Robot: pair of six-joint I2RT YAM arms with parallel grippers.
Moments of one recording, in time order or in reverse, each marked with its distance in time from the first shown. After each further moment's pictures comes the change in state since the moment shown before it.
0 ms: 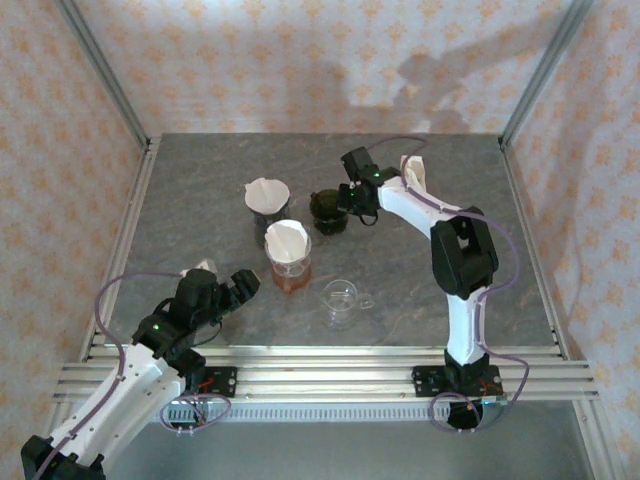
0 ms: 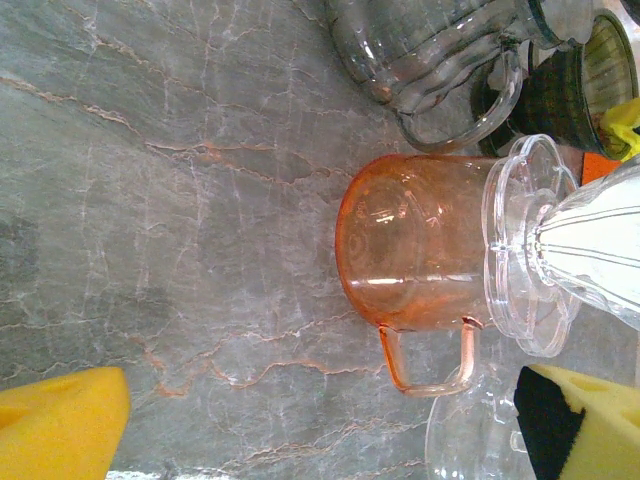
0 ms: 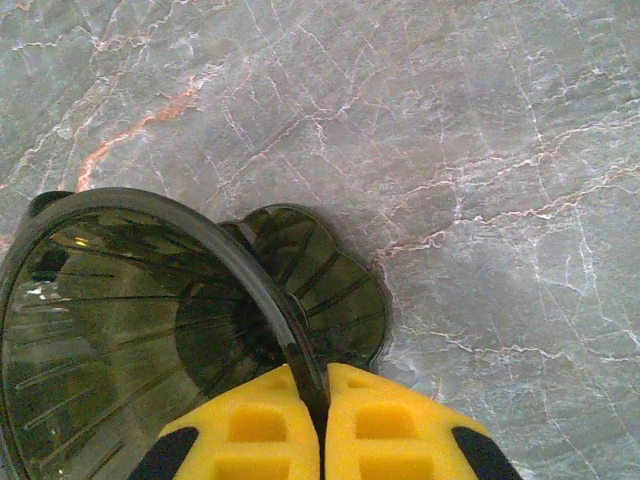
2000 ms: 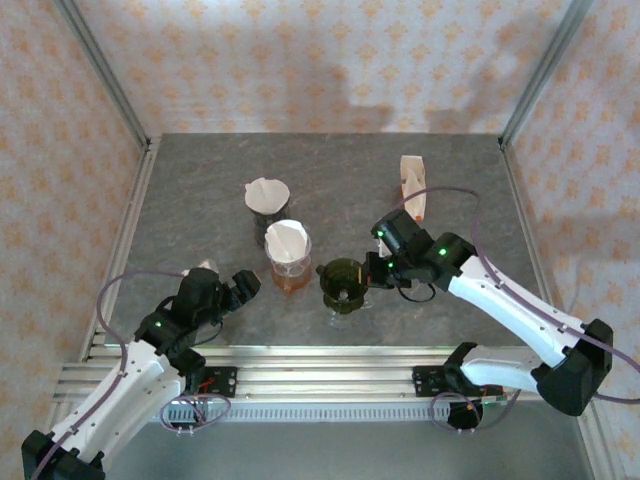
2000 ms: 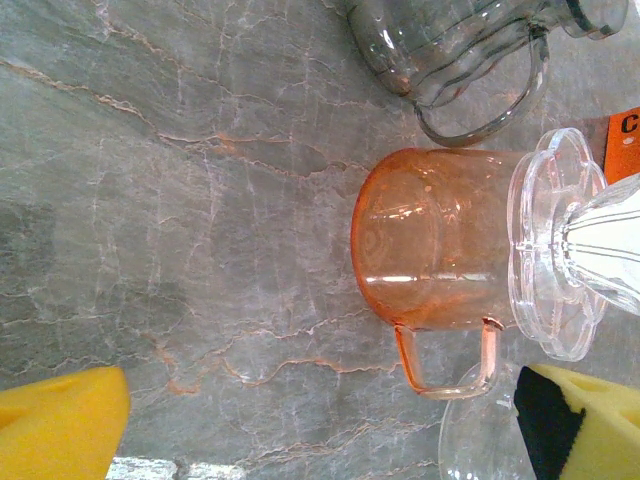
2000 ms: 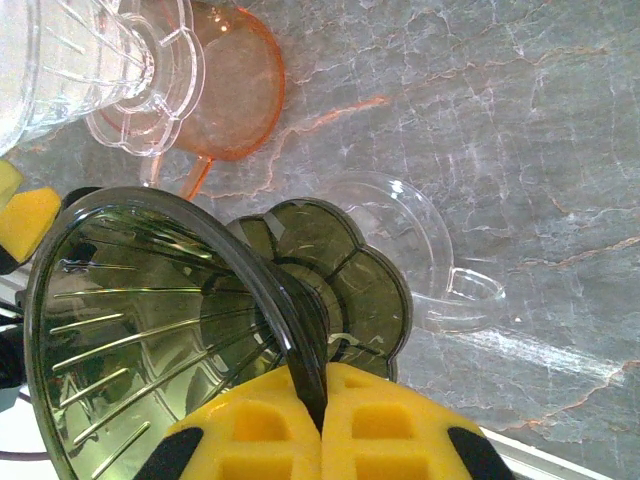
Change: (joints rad) left arm 0.000 0.034 0.000 0.001 0.000 0.000; right arm 0.252 -0.854 -0.528 -0.302 -0.163 0.122
